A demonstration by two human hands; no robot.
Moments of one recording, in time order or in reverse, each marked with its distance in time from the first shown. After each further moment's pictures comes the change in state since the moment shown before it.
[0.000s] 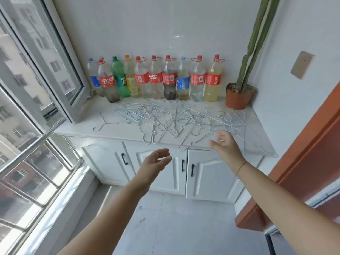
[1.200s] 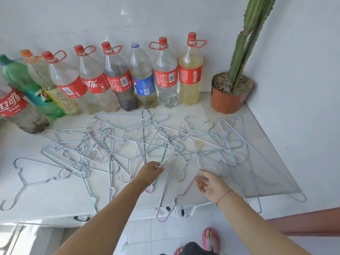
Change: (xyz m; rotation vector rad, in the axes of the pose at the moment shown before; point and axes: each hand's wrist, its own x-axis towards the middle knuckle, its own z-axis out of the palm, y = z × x) left_hand 0.423 -0.061 0.047 0.551 -0.196 -0.347; right_hand 0.287 0.138 0.043 0.745 0.173 0.967
